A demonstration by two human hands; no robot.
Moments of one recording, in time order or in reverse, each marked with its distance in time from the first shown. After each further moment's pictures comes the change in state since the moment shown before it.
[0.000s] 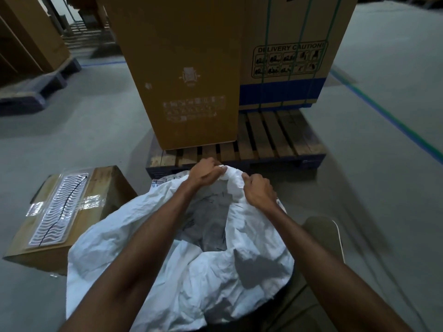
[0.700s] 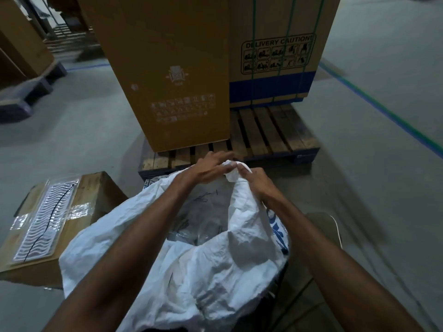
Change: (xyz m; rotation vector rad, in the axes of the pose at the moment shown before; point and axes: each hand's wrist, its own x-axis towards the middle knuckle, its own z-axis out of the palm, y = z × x) left_hand 0.013 0.026 -0.004 0.059 -0.214 0.257; right_hand 0.000 0.004 -0.037 0.473 -0.202 -0.044
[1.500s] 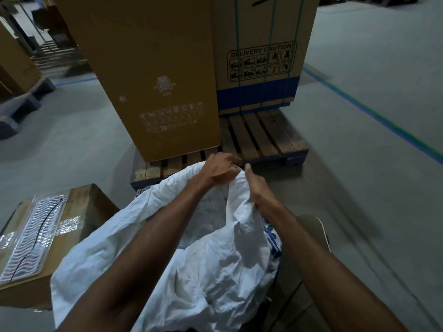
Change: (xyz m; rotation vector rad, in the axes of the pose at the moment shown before) left_hand 0.015 0.071 0.007 0.146 0.149 0.079; right_hand -0.006 0.010 -0.002 0.328 0.128 0.290
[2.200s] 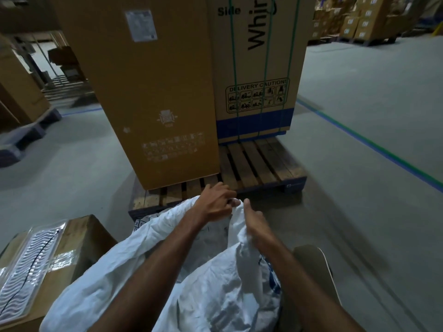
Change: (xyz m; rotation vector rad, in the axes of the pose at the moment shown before) left_hand -0.004 -0.020 0.007 0.199 0.001 0.107; right_hand 0.005 0.010 0.007 -0.071 0.058 0.026
